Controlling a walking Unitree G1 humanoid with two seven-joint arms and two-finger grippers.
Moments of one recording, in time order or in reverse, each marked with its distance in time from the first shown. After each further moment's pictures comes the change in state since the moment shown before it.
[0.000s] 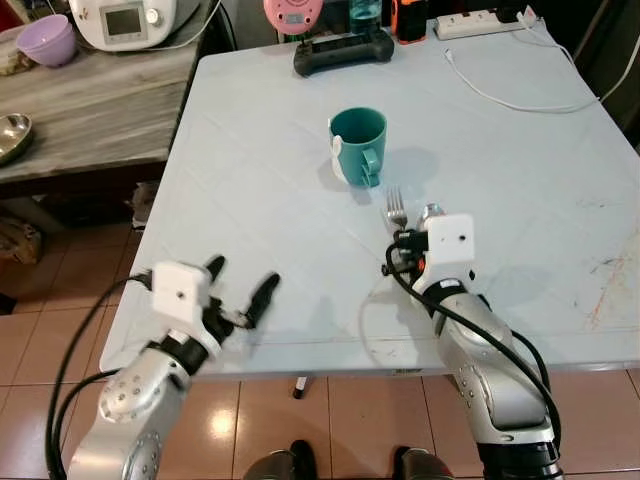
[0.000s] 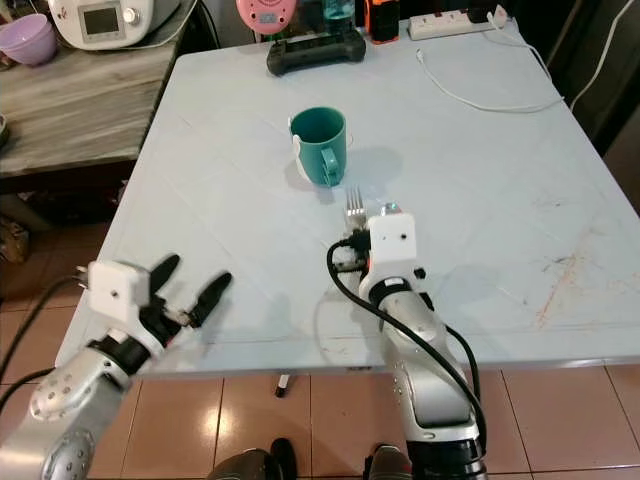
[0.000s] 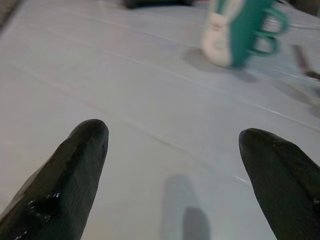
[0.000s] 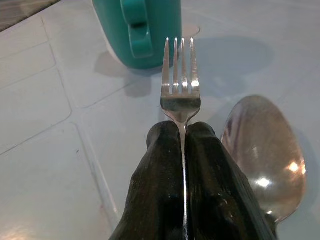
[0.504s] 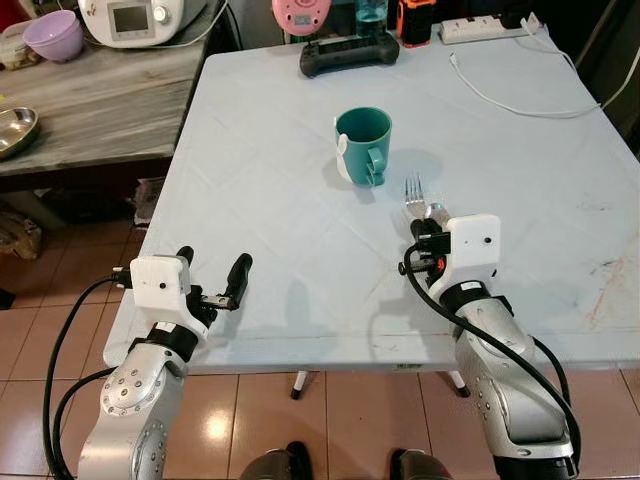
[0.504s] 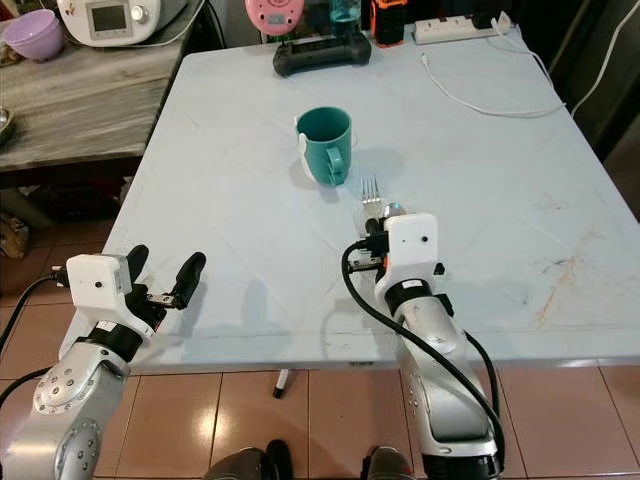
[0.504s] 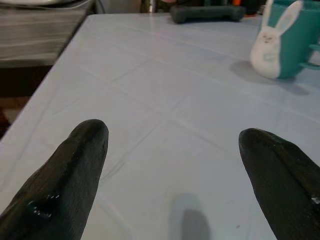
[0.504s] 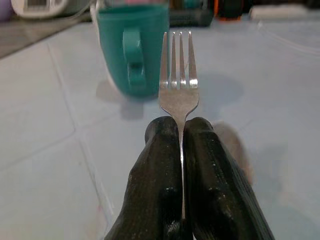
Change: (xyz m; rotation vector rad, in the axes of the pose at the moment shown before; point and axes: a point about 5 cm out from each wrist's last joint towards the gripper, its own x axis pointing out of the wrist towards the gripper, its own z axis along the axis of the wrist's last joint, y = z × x) left arm 0.003 0.009 -0.009 0.008 -0.019 0.156; right arm -0.010 -0.015 0.008 -0.030 -0.113 -0.029
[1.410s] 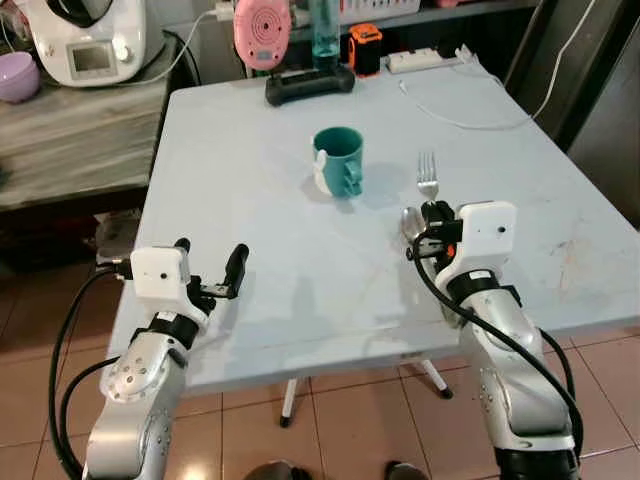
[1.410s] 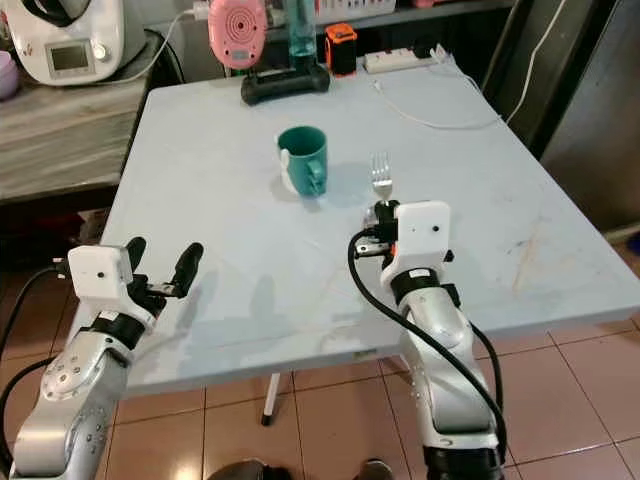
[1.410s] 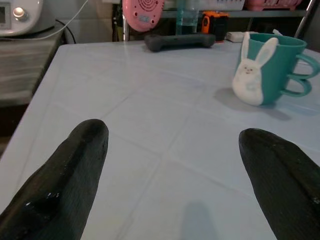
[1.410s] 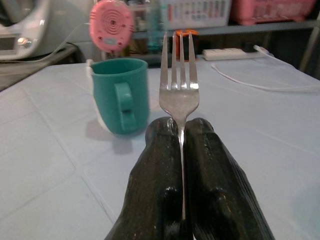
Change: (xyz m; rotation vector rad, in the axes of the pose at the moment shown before) left arm 0.008 0.010 0.004 0.007 -0.027 0.031; right arm 0.004 0.008 0.009 0.015 -0.054 0.007
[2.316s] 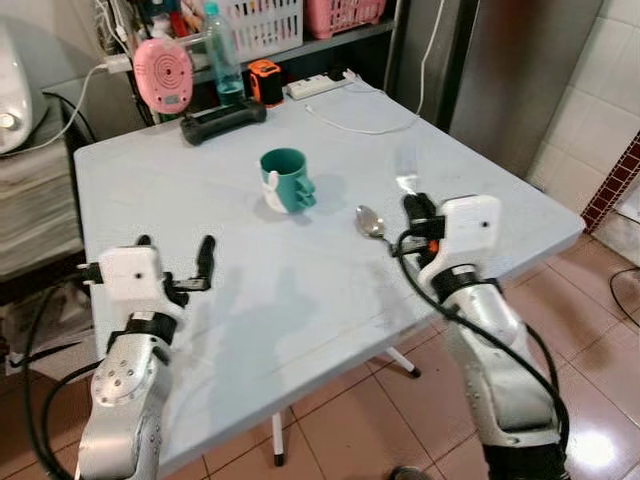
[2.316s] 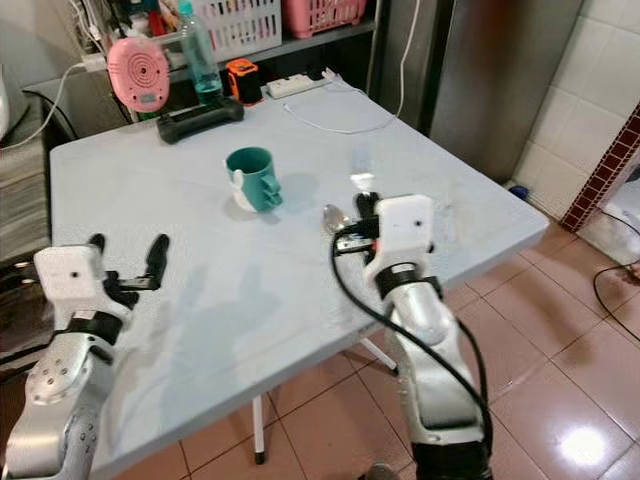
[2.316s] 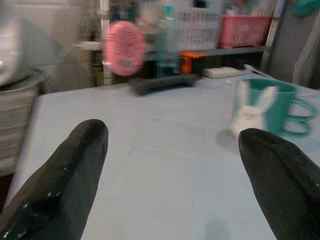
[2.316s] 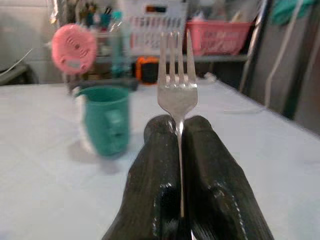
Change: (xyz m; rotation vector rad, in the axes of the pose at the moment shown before) left arm 0.003 0.000 0.007 0.051 -0.088 0.123; right arm 0.005 -0.003 0.008 -0.039 -0.051 0.027
